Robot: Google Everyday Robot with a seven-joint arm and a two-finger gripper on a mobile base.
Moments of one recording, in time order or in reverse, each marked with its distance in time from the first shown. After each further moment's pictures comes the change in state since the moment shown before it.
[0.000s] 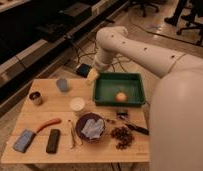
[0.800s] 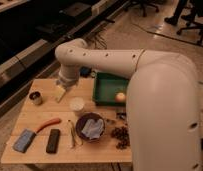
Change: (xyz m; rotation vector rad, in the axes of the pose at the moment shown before) arm -0.040 0.149 0.082 -0.056 0.062 -0.107
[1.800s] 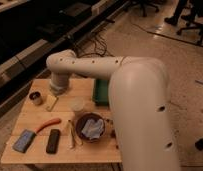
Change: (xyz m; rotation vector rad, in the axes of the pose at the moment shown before) arm -0.021 0.032 0.049 -0.106 0.019 -0.116
